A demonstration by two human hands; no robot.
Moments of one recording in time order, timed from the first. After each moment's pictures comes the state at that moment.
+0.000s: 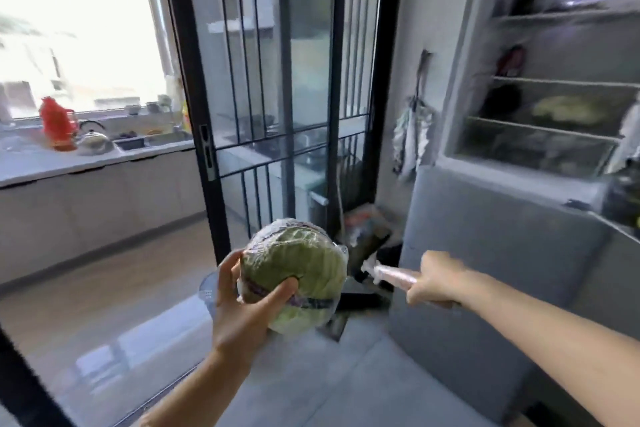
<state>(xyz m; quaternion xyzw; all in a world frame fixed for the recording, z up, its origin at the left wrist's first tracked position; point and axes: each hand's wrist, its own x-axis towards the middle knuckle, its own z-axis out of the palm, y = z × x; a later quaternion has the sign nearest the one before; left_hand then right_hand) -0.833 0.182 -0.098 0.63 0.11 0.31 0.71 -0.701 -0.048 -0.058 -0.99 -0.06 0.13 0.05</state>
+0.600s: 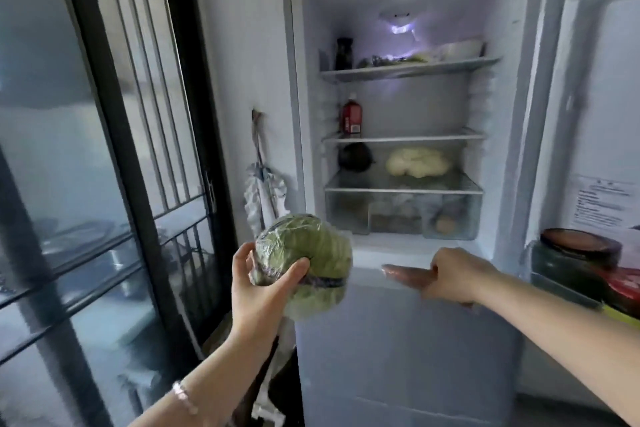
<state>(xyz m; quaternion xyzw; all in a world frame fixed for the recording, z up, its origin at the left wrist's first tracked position) -0.321 0.015 -0.008 0.62 -0.09 0.12 0.77 -0.363 -0.241 0.019 -0.97 0.20 0.00 0.15</state>
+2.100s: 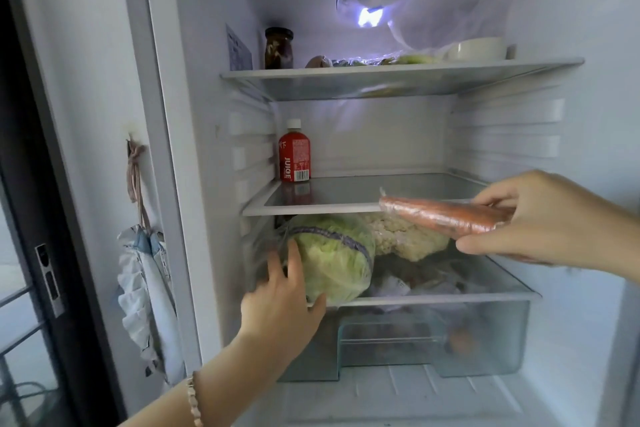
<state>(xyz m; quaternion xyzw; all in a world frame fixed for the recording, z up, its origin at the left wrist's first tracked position) 0.041 -0.210 0.038 0.94 -0.27 0.18 0.06 -0.143 -0.390 0.158 -0.93 0.23 -0.25 0.16</state>
